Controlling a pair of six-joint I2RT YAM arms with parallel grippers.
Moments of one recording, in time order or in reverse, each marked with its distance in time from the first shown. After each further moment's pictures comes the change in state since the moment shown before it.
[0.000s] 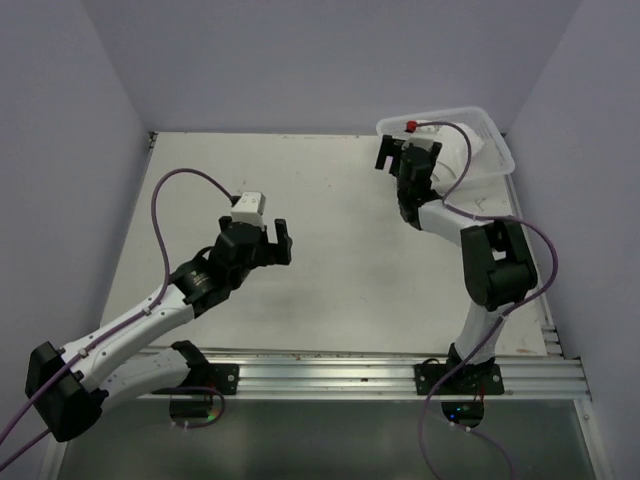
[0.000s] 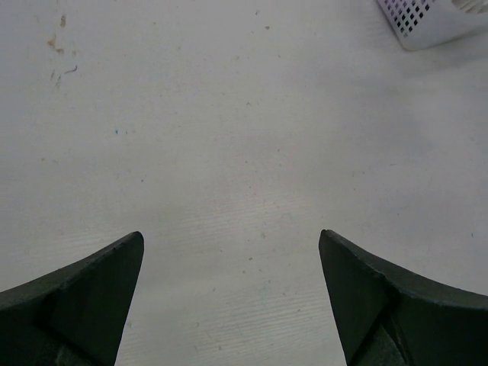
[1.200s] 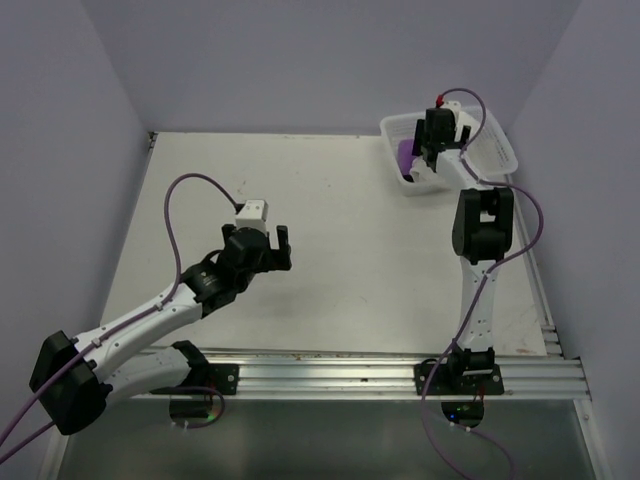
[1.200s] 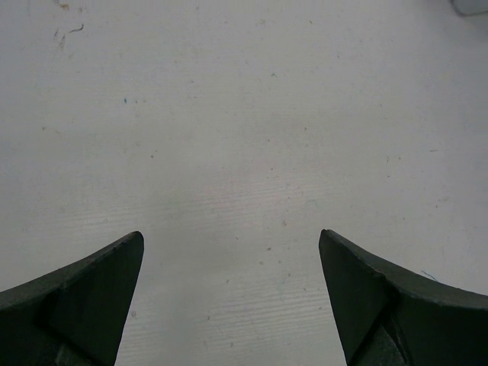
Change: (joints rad) left arm 0.000 0.046 -0.057 0.034 -0.038 -0.026; right arm -0.190 0.476 0.870 -0.897 0.094 -0.022
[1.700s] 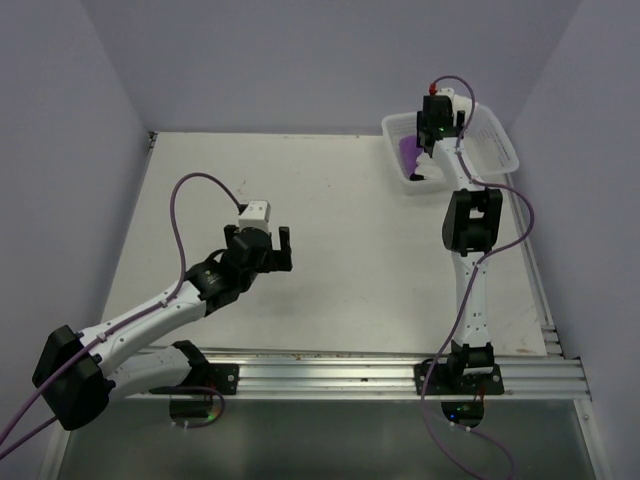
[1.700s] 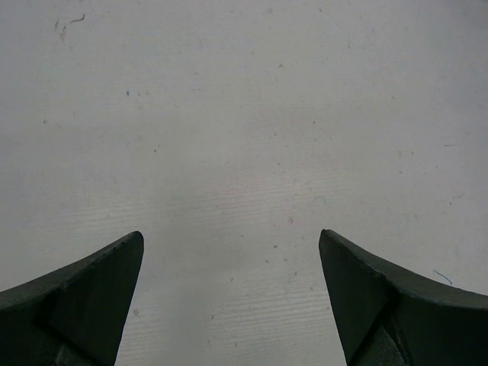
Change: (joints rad) left arm -0.006 0.025 0.000 0.000 -0.013 0.000; right arm 0.000 0.172 0.352 -0.185 0.042 -0.129
